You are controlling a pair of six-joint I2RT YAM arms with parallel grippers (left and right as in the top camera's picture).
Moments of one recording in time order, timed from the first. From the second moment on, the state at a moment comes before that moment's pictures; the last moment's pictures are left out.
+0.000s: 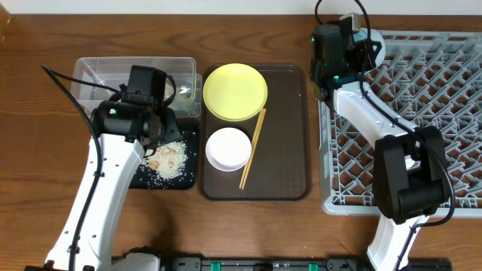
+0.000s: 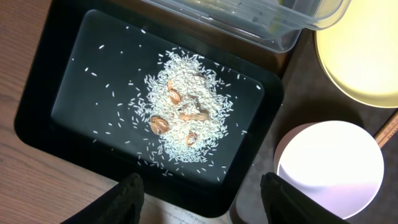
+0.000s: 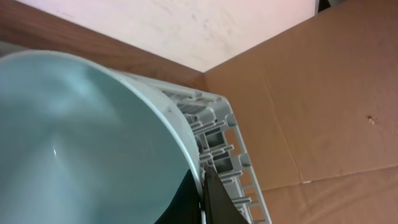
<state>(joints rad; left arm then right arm) -0.14 1.39 1.27 -1.15 -0.15 -0.51 0.29 2.01 1.42 -0.02 1.16 -0.40</state>
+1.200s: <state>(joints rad) -0.10 1.39 1.27 -1.23 -0.27 -0.52 0.45 1.65 1.41 -0.68 0.01 0.10</state>
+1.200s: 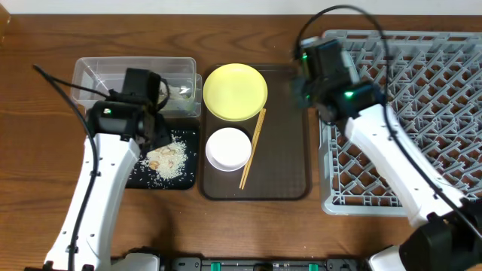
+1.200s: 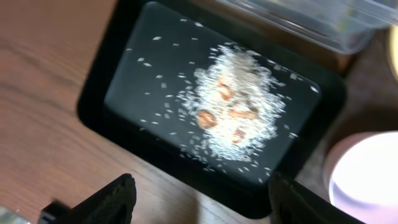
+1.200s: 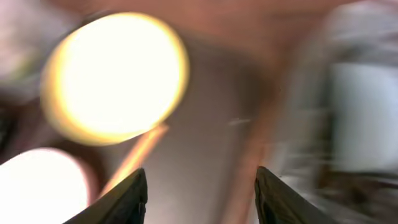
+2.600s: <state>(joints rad) -0.02 1.39 1.27 -1.23 -0.27 -0.54 0.30 1.56 1.46 -0.63 0.26 0.15</state>
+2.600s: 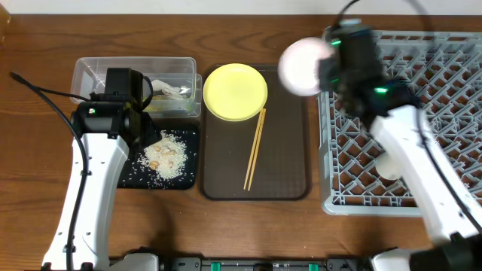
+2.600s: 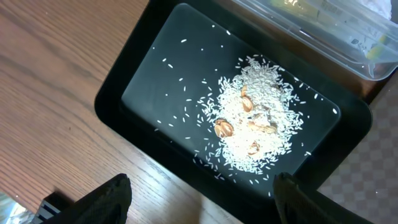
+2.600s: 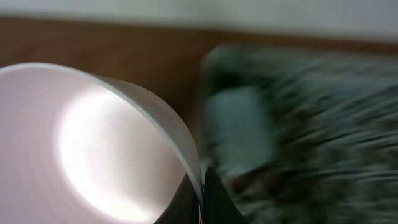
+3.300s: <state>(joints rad) -0.02 1.39 1.27 -1.21 -0.27 -0.54 0.07 1.88 1.46 -0.04 1.16 -0.33</state>
